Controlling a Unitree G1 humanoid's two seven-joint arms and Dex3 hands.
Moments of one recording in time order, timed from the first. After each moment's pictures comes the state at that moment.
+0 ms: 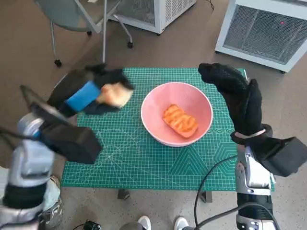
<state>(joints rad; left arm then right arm) -0.68 0.56 -0.11 0.00 0.44 -0.13 -0.34 -0.54 -0.16 -0.10 0.25 0.27 -0.42 0.45</state>
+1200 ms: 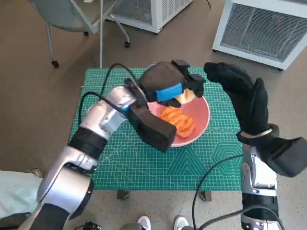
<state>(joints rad) -1.15 0.26 -0.49 0.95 0.71 -0.61 0.01 -0.53 -0.19 -0.12 0.22 0.27 -0.41 0.44</state>
